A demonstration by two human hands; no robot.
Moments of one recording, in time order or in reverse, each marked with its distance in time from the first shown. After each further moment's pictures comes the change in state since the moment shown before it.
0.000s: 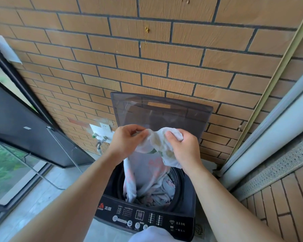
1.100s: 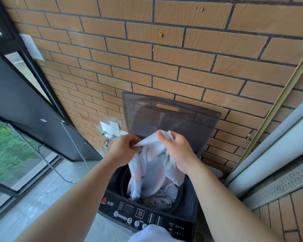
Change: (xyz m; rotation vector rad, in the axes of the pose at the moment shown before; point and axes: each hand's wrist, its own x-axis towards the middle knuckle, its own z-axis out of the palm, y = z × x) left_hand -0.014 -0.040 -0.012 0.363 -0.048 -0.104; right_hand -0.001 -0.019 0.012 0.222 -0.479 0.086
